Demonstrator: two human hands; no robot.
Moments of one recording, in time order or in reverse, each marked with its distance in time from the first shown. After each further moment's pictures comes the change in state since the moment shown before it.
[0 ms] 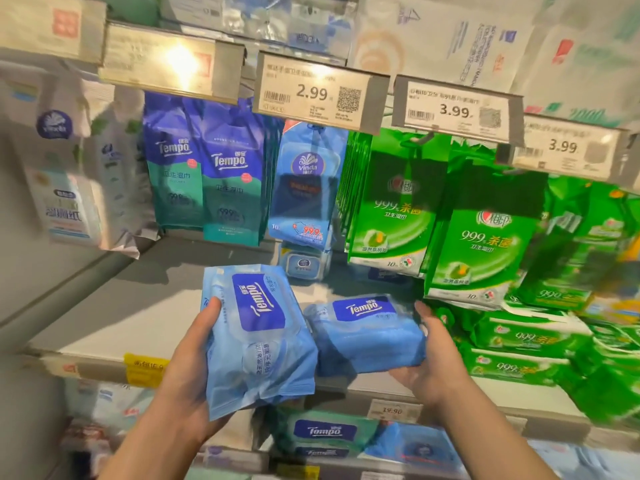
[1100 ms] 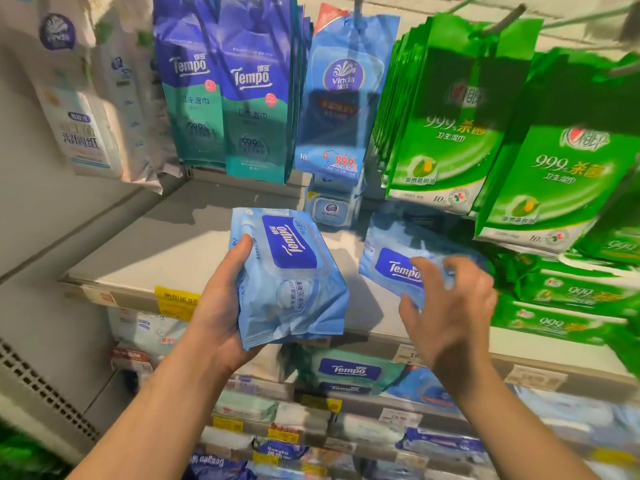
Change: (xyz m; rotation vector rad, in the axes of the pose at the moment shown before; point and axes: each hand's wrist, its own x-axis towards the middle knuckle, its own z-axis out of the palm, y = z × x) left_hand 0.012 -0.006 -0.012 0.058 -0.067 -0.022; right_hand 0.000 0.045 -0.013 -1.571 0.444 -1.216
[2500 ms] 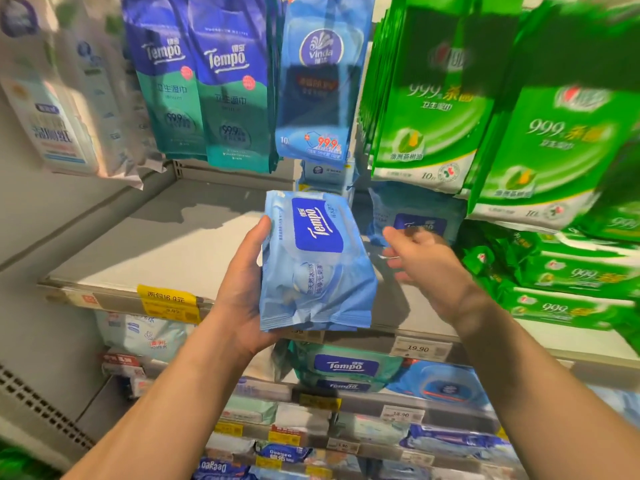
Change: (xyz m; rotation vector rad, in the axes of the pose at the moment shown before) left_hand 0.019 -0.019 0.029 0.090 -0.041 -0.050; right_hand 0.064 -0.010 0.011 1.000 -0.539 0.584
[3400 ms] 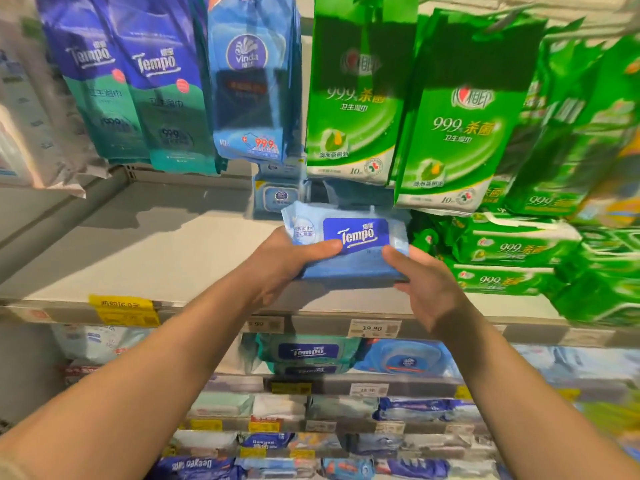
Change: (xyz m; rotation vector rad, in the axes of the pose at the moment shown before) left_hand 0.073 -0.030 0.034 0.756 -0.158 0.105; right_hand -0.033 0.047 -0.052 0.424 0.007 0.037
